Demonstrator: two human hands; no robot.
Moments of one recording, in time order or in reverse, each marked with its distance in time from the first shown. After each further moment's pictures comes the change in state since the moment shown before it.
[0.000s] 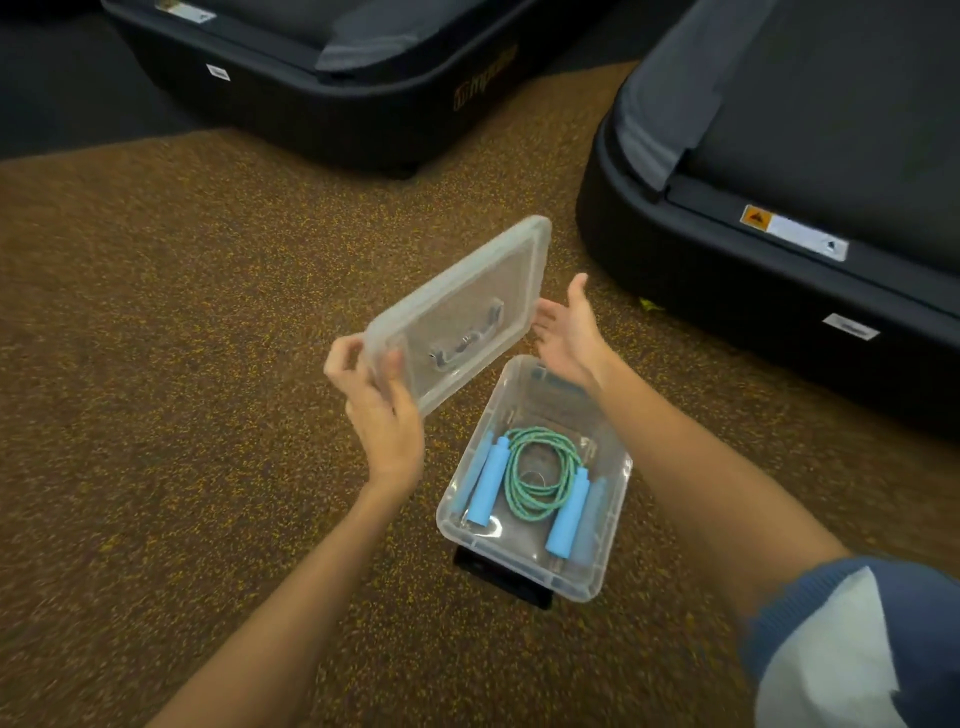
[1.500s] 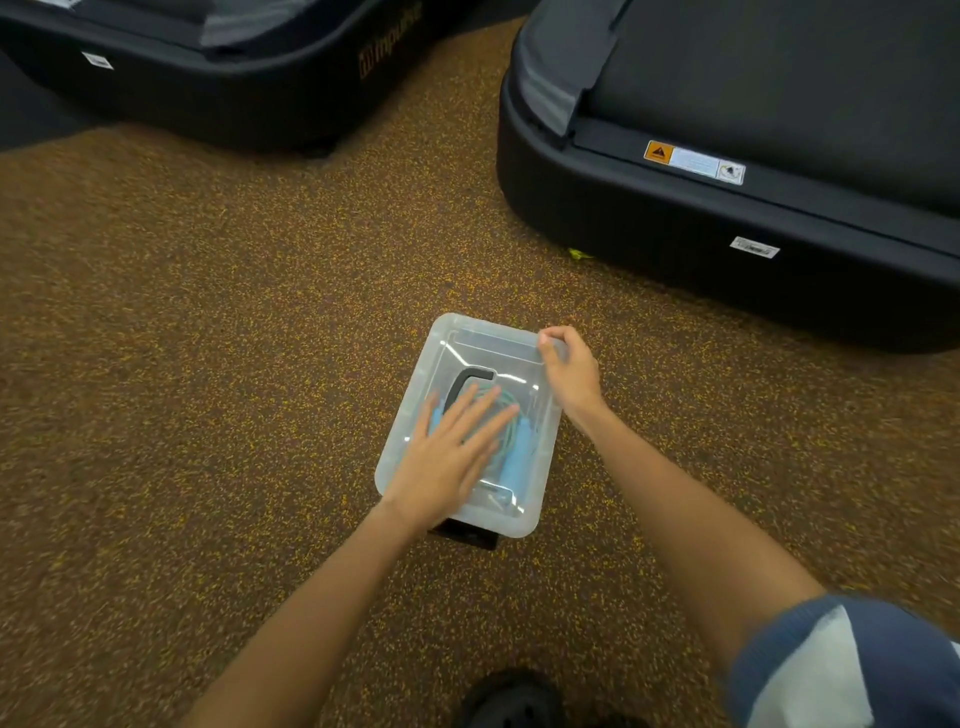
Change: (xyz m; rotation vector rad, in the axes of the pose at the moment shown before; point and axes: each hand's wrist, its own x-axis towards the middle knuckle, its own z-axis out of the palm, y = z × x) left_hand -0.100 -0.033 0.022 0.653 -1.106 0.662; right_hand -0.064 0.068 -0.101 -0.671 0.455 -0.409
